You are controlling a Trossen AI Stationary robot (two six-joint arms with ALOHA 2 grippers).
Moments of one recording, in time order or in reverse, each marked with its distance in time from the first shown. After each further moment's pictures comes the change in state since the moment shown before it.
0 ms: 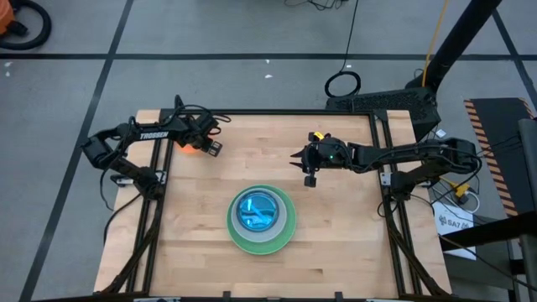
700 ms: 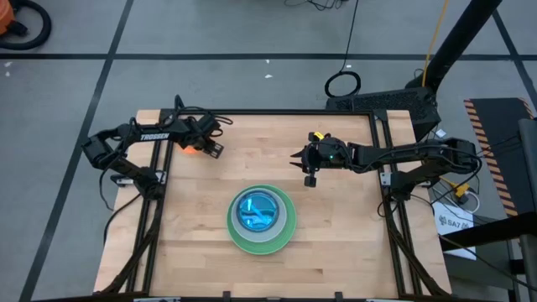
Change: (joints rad) left arm -0.038 0.000 0.000 0.003 0.000 0.003; right arm 0.000 0.000 0.000 -0.001 0.000 0.000
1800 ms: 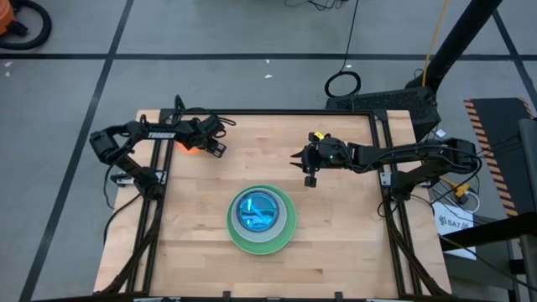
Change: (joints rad) left arm -0.014 0.109 0.002 0.080 -0.089 -0.004; right arm 0.000 0.000 0.000 -0.007 0.000 0.002
